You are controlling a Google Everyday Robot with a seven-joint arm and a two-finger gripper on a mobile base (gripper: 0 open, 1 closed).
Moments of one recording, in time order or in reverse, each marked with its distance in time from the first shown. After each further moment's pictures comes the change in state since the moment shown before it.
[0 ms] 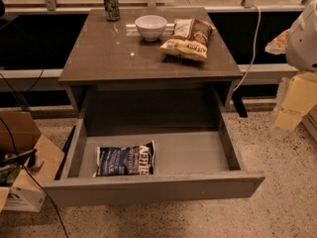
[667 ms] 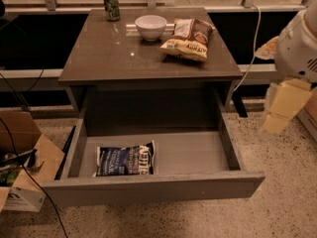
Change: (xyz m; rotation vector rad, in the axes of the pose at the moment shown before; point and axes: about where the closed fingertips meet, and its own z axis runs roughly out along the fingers) arm -0.012 0.001 0.018 -0.011 -0.045 -0.015
